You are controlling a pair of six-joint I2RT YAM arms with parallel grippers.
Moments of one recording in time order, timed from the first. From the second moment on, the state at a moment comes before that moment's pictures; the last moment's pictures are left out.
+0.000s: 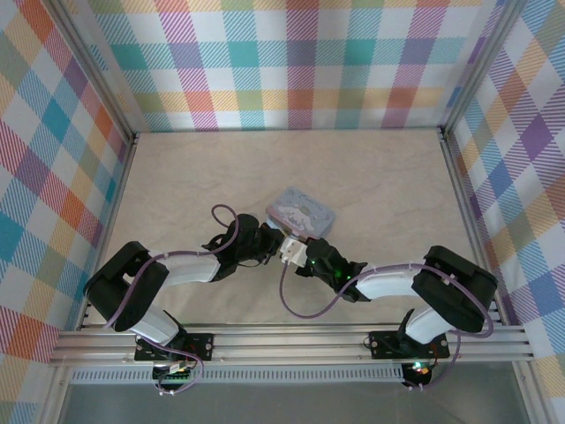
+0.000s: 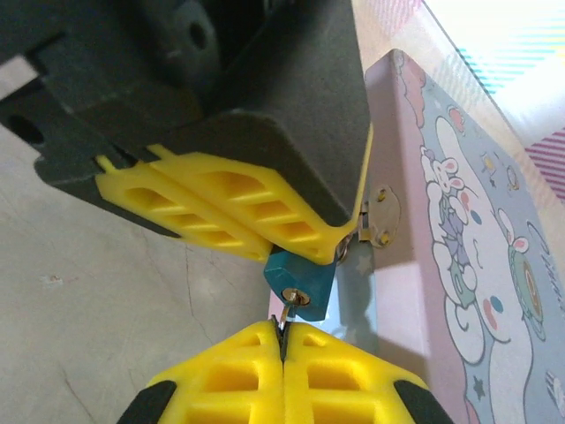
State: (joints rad) left arm -0.71 1.52 0.57 0.40 0.19 -1.48; right arm 0.99 1.50 0.48 0.50 0.30 -0.44
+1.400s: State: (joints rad) left arm -0.66 1.40 0.62 0.12 0.13 -1.31; right arm 0.80 1.50 0.35 0.62 0.09 0.17
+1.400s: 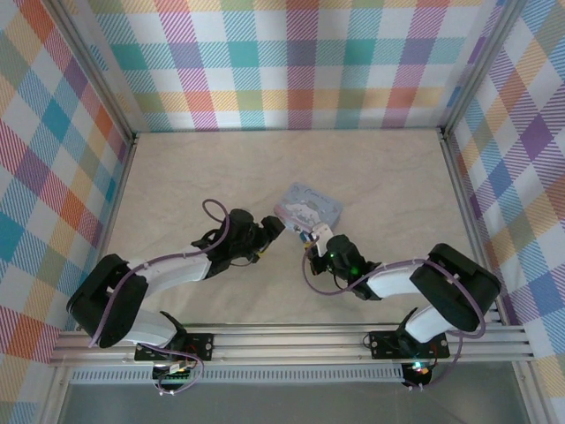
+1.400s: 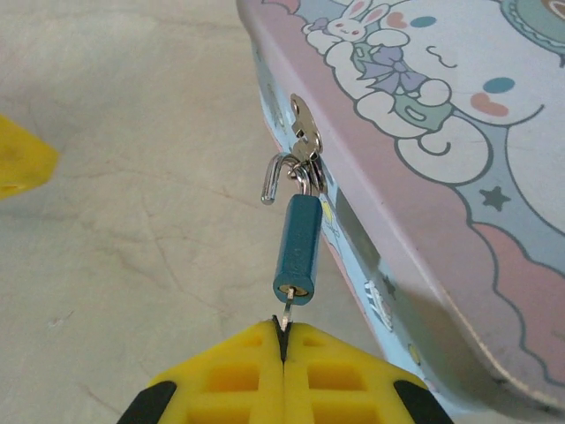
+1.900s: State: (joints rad) left arm -0.48 1.54 0.87 0.01 0.26 -1.12; right arm 0.64 1.42 0.34 0.55 -0.11 0.37
